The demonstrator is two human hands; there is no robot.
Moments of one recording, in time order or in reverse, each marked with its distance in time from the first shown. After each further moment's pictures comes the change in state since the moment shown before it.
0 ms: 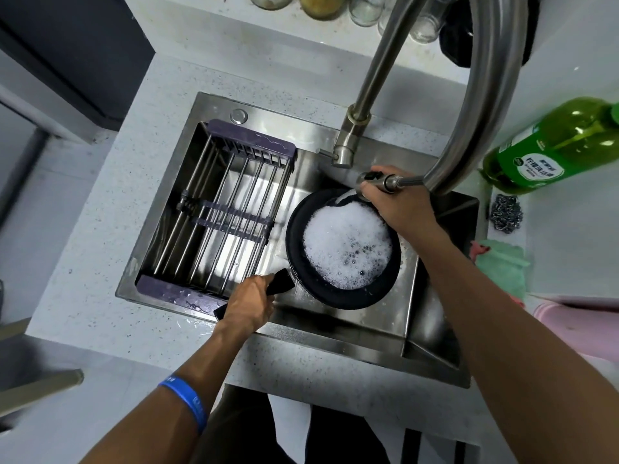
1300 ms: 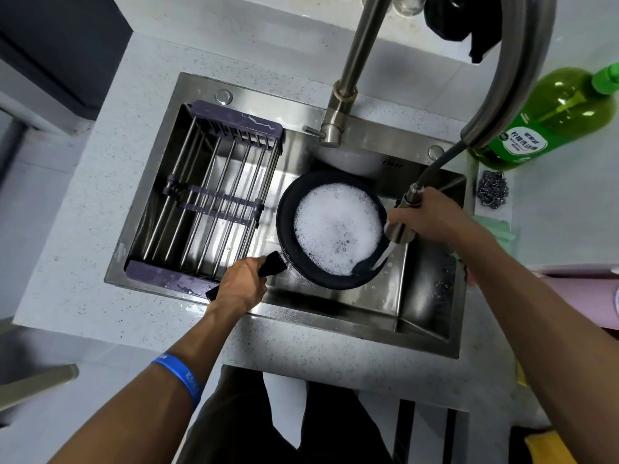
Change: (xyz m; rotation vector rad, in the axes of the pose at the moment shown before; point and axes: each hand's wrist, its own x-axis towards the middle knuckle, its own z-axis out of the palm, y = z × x) left_hand -0.008 0.007 -0.007 0.024 0.031 0.047; right_hand -0.025 0.049 -0.059 -0.504 -0.319 0.259
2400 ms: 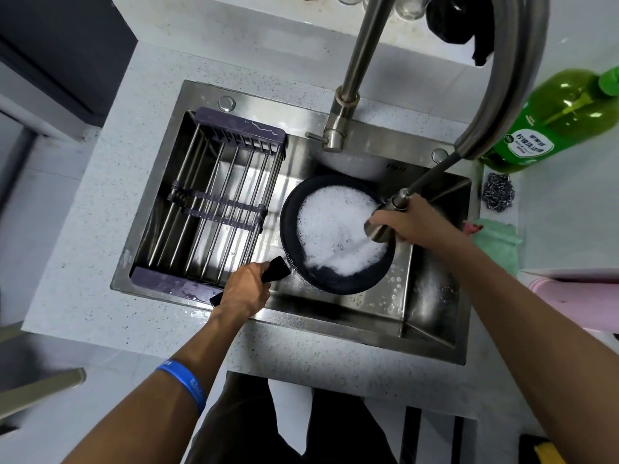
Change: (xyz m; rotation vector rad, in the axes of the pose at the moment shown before) left_hand 0.003 0.000 0.001 -0.063 -0.024 -0.044; right_hand 0.013 -0.008 0.026 0.350 -0.056 -0.080
